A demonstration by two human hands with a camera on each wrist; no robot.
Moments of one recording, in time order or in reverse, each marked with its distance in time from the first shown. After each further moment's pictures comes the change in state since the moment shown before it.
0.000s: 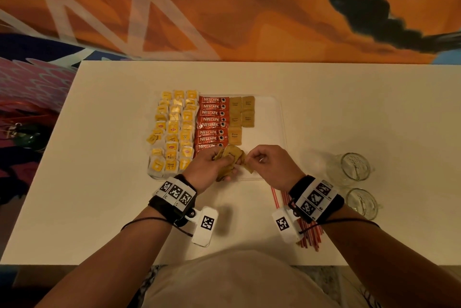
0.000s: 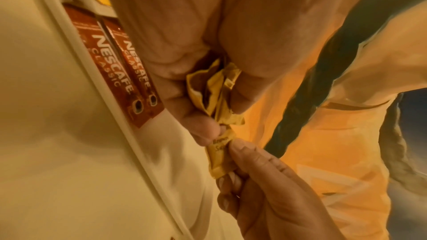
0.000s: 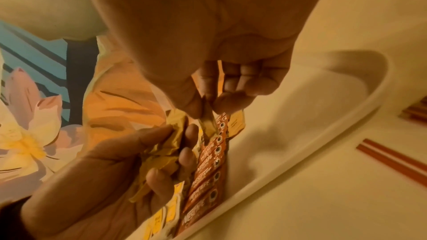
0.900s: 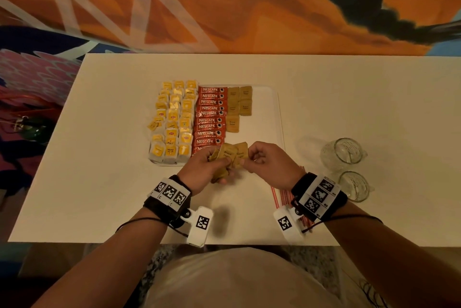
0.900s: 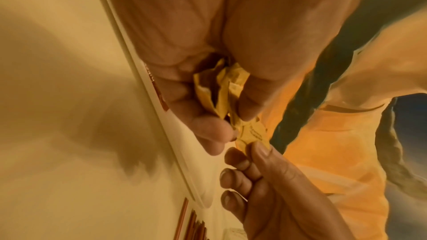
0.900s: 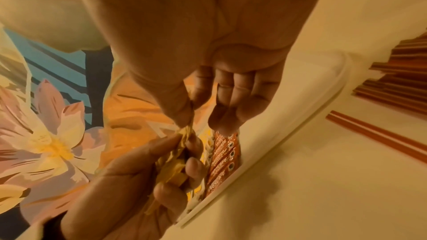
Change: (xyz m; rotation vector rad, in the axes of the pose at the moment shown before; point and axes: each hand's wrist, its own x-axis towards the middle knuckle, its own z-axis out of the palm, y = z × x) left_hand -0.035 -0.023 0.007 0.021 -0.006 0.011; right_hand -0.041 -0.007 0.002 0.076 -0.101 -0.003
